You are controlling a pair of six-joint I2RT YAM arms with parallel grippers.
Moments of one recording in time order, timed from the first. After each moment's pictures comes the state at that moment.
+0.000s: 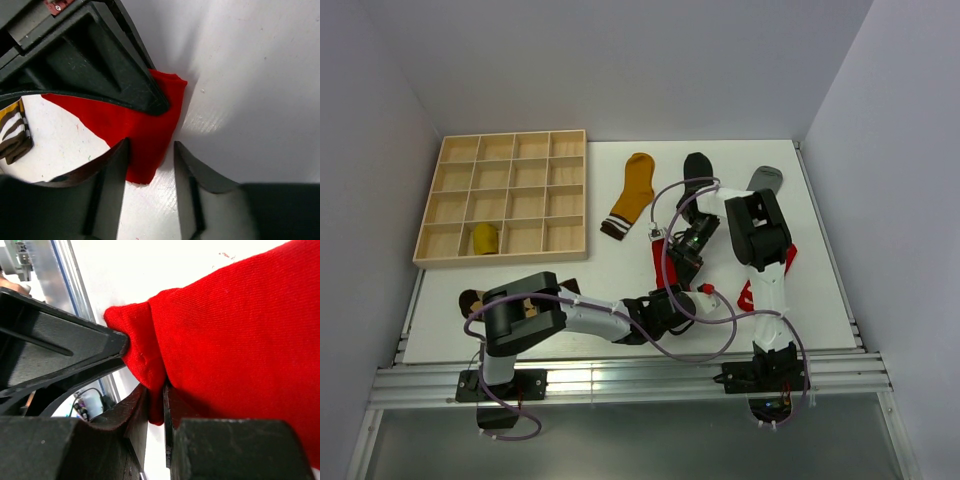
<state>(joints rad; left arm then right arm) -1.33 1.90 1.00 0.19 -0.56 0.20 0.31 2.27 1.52 -1.39 -0.79 -0.97</state>
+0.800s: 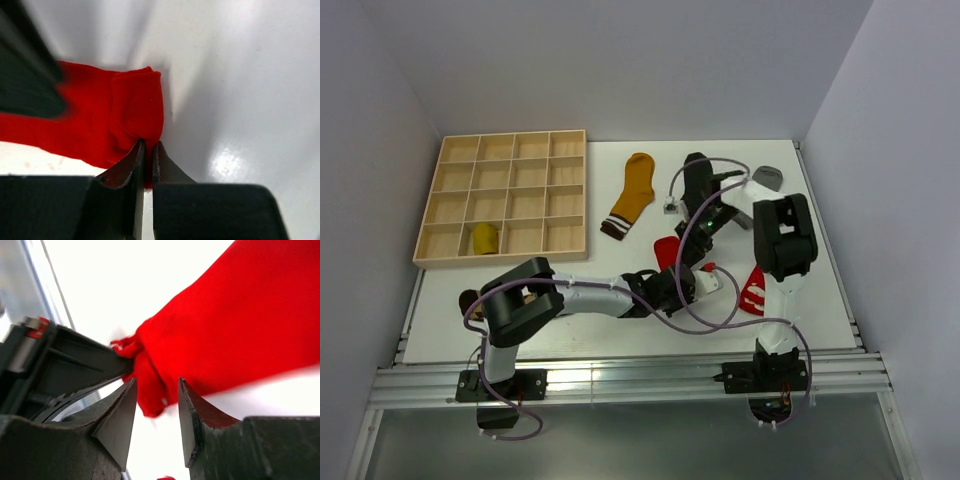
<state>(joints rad) -1.21 1.92 1.12 0.04 -0.17 0.13 0.23 2.11 1.47 -1.24 -0.81 -0.86</state>
